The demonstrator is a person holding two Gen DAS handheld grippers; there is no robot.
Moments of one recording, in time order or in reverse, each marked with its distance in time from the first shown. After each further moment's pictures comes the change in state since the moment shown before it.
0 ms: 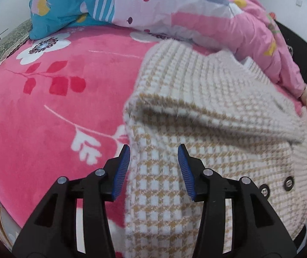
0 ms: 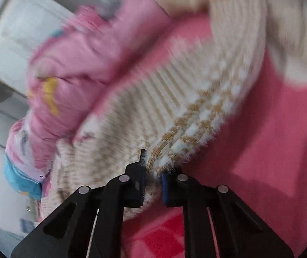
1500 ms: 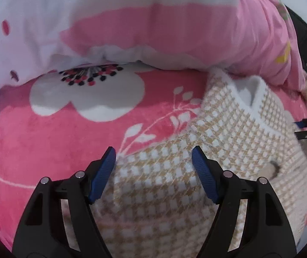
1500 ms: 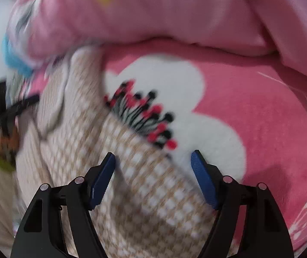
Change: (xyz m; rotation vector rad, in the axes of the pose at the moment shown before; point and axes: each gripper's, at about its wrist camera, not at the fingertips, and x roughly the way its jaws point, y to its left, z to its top) left arm 0.178 -0.101 0.205 0.276 0.164 -0.171; right arm 0.232 0.183 0.000 -0.732 0.732 0.056
